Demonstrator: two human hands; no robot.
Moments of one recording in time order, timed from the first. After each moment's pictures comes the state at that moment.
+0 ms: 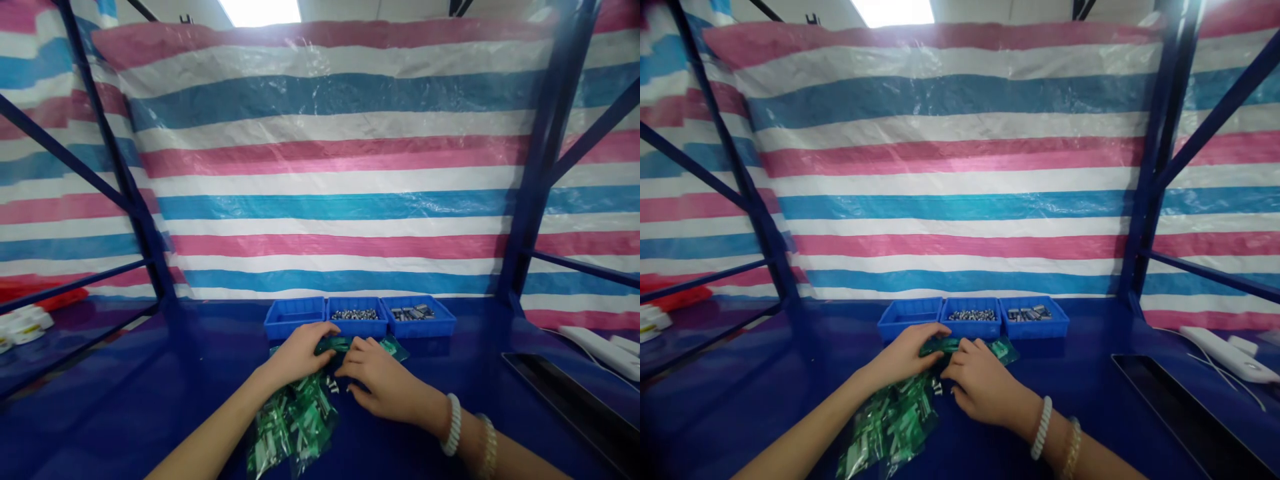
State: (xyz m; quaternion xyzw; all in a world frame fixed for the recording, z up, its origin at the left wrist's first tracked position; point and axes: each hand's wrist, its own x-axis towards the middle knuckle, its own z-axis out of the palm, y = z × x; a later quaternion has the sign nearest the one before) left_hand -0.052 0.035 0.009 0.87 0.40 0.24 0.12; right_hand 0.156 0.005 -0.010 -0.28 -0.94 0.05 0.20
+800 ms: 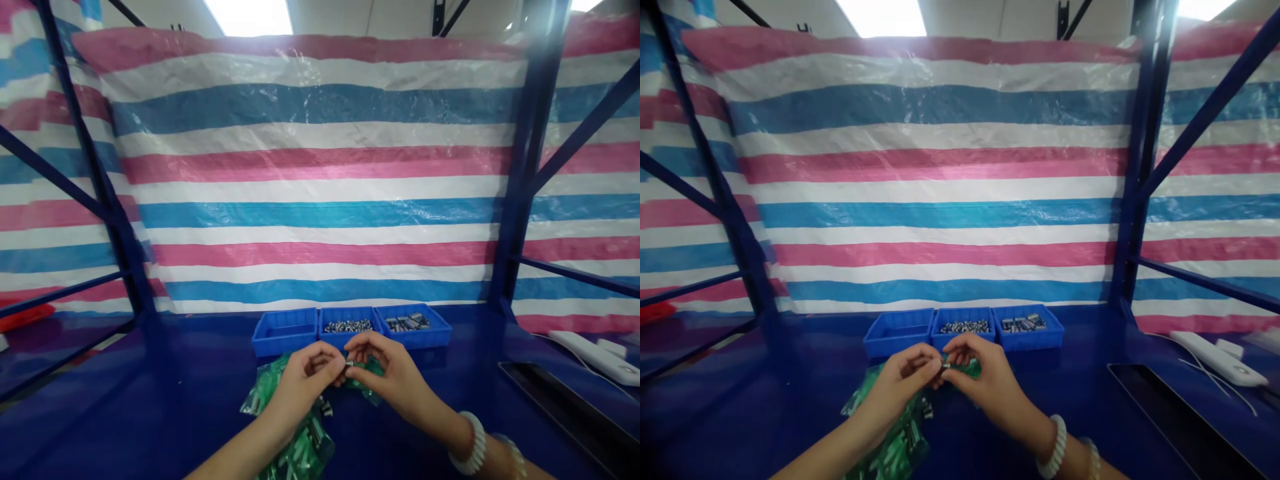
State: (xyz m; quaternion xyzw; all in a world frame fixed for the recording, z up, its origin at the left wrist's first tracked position) left_hand -0.015 -0.001 0.009 0.64 0.38 0.47 0.48; right_hand 0.160 0.013 0.000 -0.28 -0.71 0.38 0.52
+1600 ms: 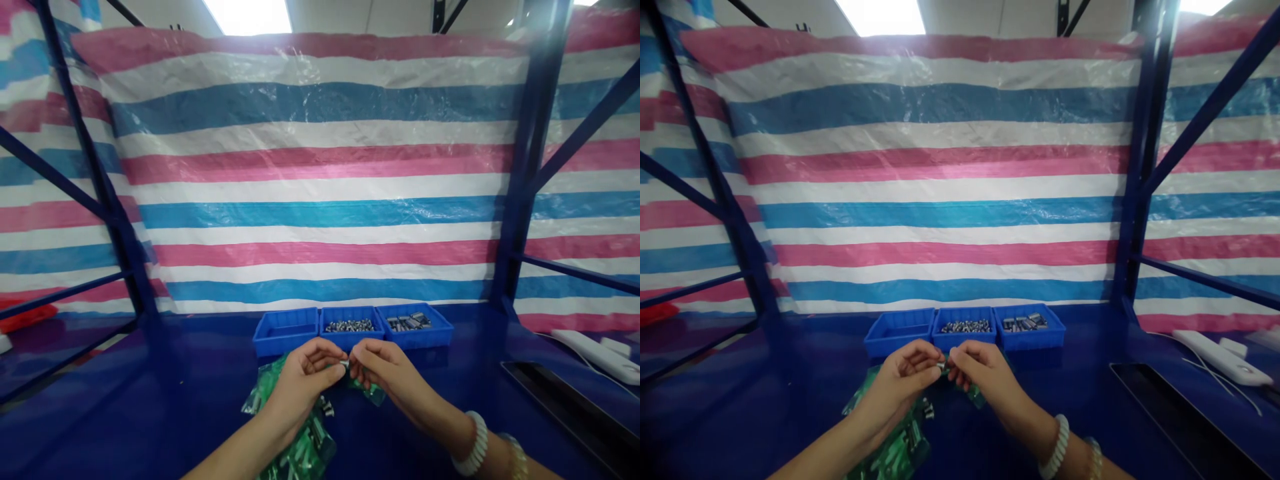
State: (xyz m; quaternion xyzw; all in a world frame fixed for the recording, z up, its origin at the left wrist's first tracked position) left_hand -0.016 0.001 0.006 0.53 0.31 0.53 0.58; right_hand 0.157 0.016 -0.004 -0.29 -0.59 0.58 0.48
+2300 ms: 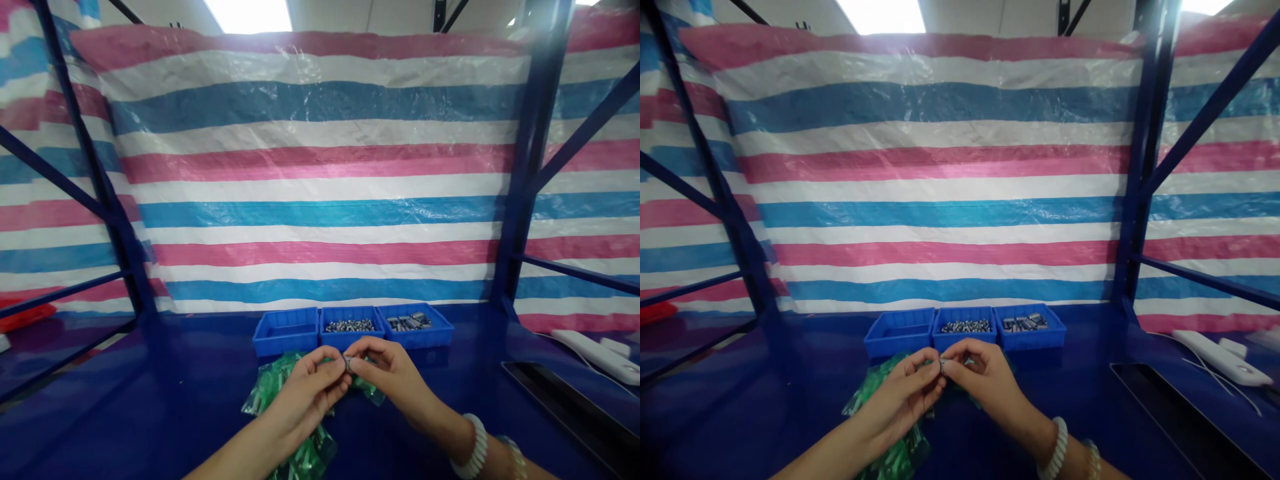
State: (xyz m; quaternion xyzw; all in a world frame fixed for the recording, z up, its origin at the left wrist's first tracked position) left_hand -0.010 -0.005 0.006 0.36 0.30 0.50 0.72; right_hand 0.155 0.011 -0.003 -0.26 -0.63 0.52 0.52
